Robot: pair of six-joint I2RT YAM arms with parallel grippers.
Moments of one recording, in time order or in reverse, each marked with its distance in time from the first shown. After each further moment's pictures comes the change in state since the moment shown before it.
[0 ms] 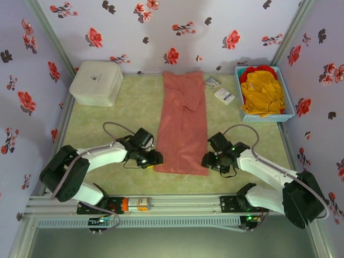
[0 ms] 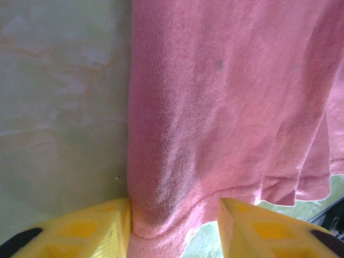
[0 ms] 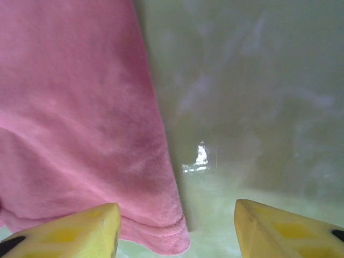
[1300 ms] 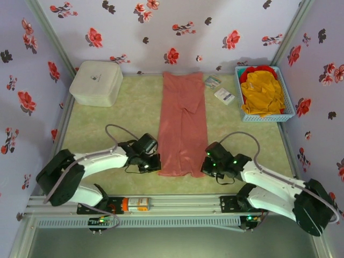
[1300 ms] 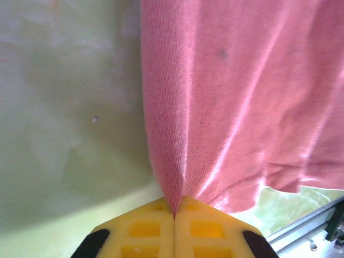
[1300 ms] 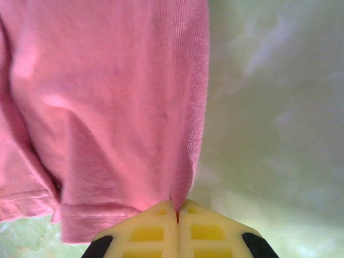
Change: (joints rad) left arm -0.114 -0.078 0.010 -0.079 -0.087 -0.103; right arm 0.143 -0.176 -0.111 0.144 0.029 0.189
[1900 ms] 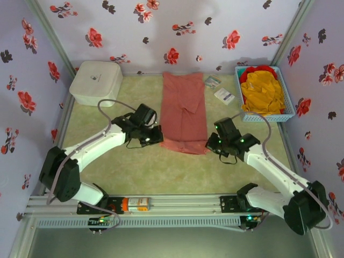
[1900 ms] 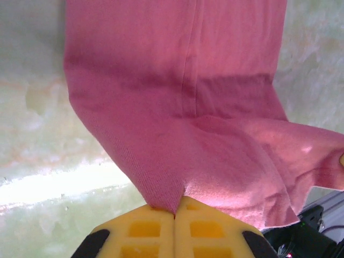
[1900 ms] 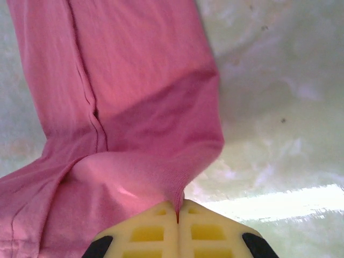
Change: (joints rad) left arm 0.173 0.088 0.430 -0.231 -0.021 0.145; right arm -0.267 0.144 0.340 -0.131 0.004 -0.150
